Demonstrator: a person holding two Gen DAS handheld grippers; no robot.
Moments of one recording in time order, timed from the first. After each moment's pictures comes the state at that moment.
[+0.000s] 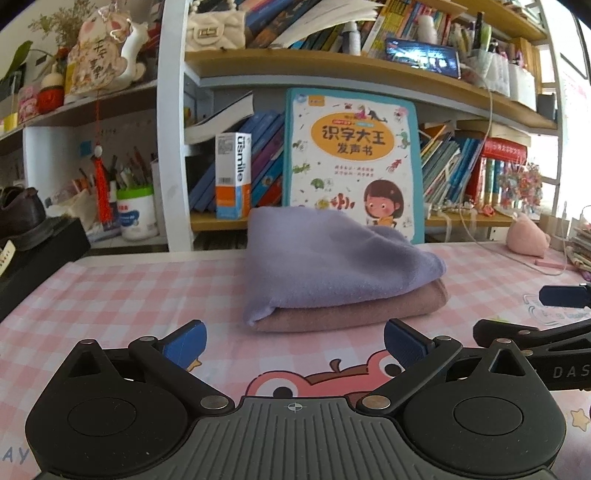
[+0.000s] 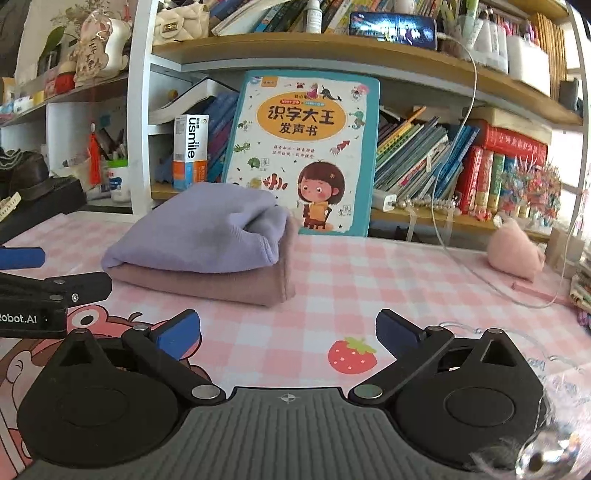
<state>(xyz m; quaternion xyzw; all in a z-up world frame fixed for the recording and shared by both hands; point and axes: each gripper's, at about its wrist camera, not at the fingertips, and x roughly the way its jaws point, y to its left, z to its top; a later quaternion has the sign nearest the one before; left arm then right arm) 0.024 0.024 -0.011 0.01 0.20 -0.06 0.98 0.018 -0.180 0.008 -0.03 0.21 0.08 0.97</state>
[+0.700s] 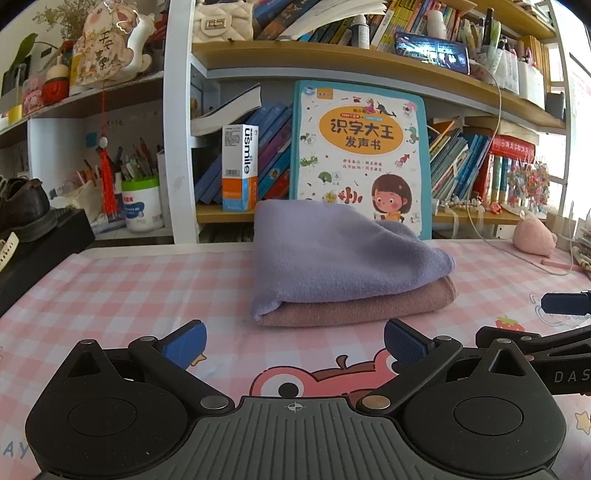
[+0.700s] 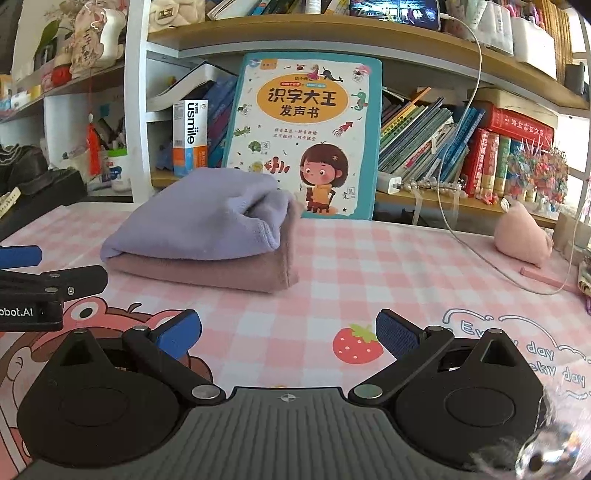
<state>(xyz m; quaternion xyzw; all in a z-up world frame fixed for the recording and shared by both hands) 0.027 0.025 -0.011 0.01 0.21 -0.06 0.98 0.025 -0.181 0.005 -0.03 0.23 0.08 0.97</state>
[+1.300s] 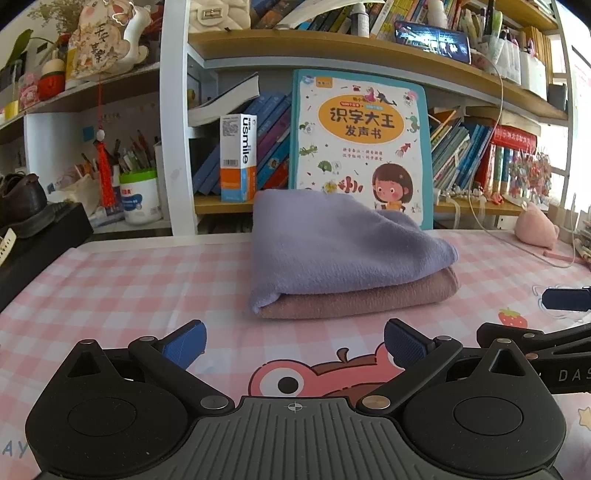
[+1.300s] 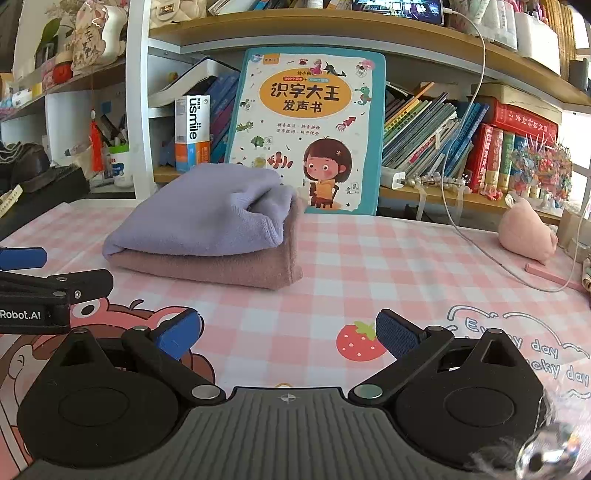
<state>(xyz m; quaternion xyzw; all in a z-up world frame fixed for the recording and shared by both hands) 0.032 0.023 -0.012 0.01 0.22 -0.06 0.97 0.028 -0.182 0.004 -0.02 0.24 0.09 0.97</state>
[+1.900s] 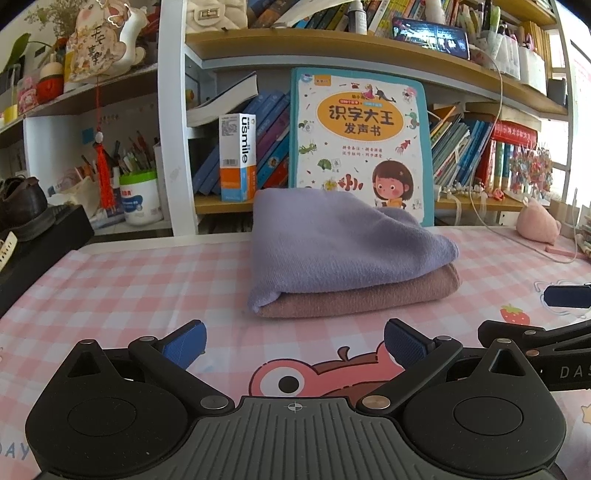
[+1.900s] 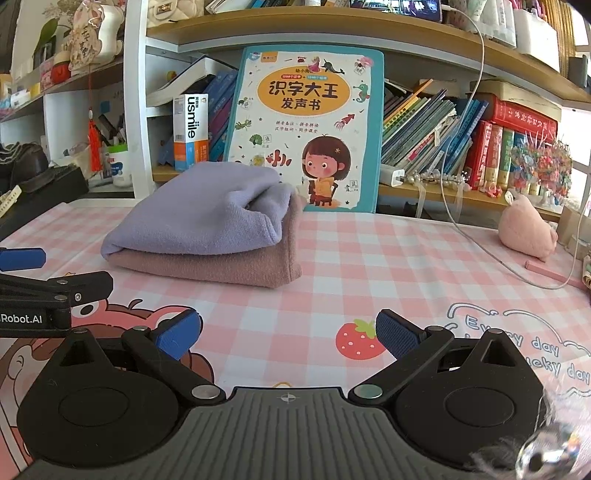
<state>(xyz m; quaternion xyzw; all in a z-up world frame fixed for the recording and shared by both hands) 0.033 0.021 -0.013 0.02 0.23 -0.05 0.97 0.029 -0.182 0.003 -0.02 0.25 0.09 0.96</state>
